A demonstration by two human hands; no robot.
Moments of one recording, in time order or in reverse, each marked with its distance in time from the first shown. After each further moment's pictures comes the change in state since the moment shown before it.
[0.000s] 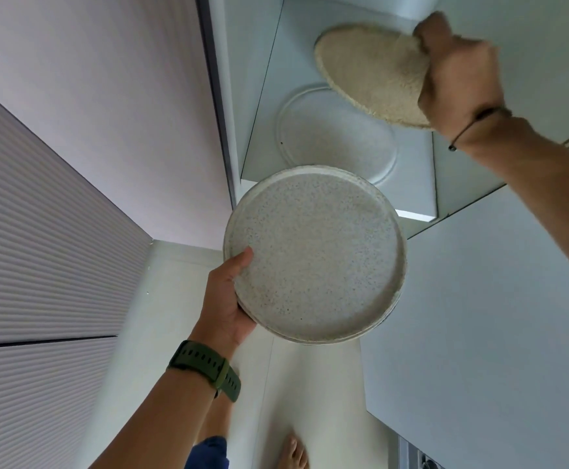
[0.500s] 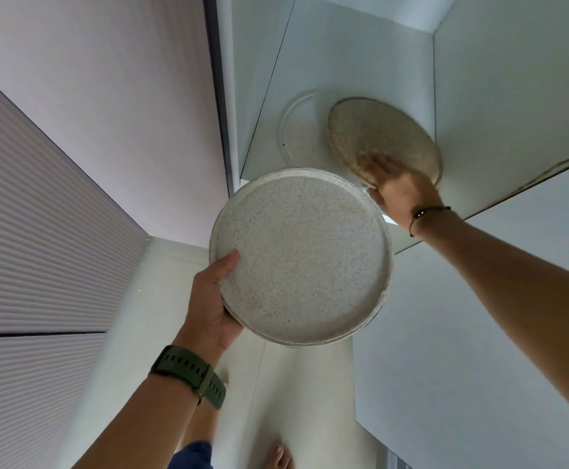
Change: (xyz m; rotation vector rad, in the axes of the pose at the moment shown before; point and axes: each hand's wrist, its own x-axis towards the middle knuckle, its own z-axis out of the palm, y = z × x) left_hand 0.003 -0.001 -0.008 -0.036 -0.006 0.062; right_hand -0.078 0.013 0.103 -0.022 -0.318 -0.238
